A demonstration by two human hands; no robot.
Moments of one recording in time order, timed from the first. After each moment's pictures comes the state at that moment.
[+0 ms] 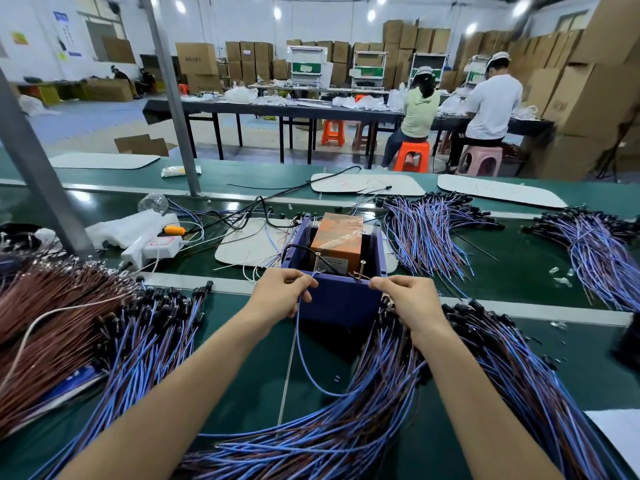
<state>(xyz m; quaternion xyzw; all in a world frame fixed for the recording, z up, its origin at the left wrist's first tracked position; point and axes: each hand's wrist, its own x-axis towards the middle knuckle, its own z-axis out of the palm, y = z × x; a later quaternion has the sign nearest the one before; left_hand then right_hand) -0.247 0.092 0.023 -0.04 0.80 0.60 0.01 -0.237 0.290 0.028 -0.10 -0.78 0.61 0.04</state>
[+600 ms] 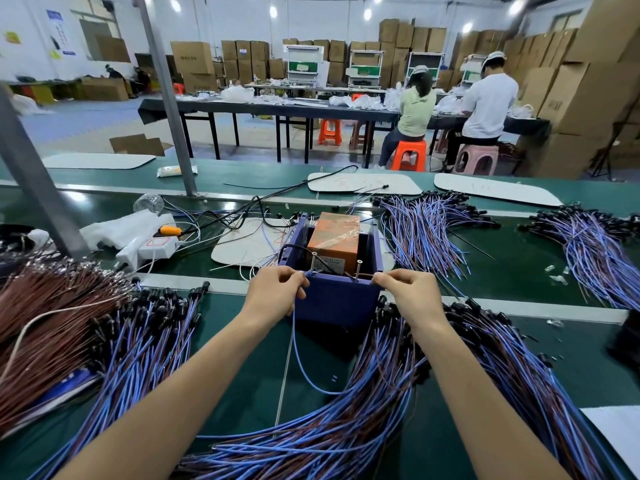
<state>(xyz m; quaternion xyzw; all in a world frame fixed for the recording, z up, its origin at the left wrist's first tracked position) -0.254 0.090 0.014 -0.04 0.82 0.57 -0.06 -0.251 0.299 0.018 -0.07 -0.80 0.59 0.11</state>
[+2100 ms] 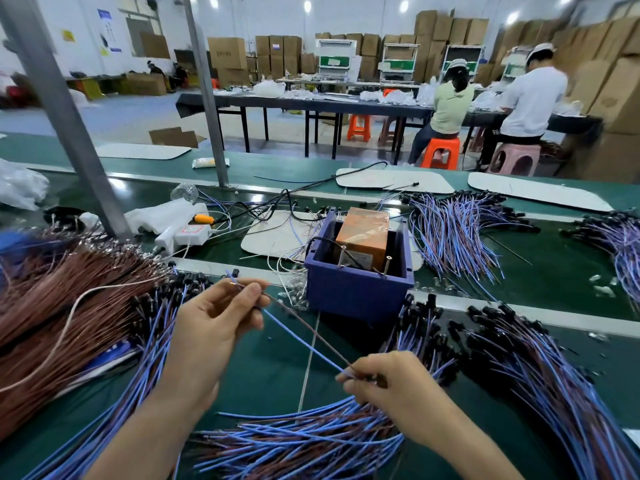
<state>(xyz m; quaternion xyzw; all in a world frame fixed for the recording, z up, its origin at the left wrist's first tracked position) -0.137 0.042 0.036 -0.04 0.57 0.80 -0.18 -0.152 0.266 0.003 0.22 -0.89 0.39 -0.11</state>
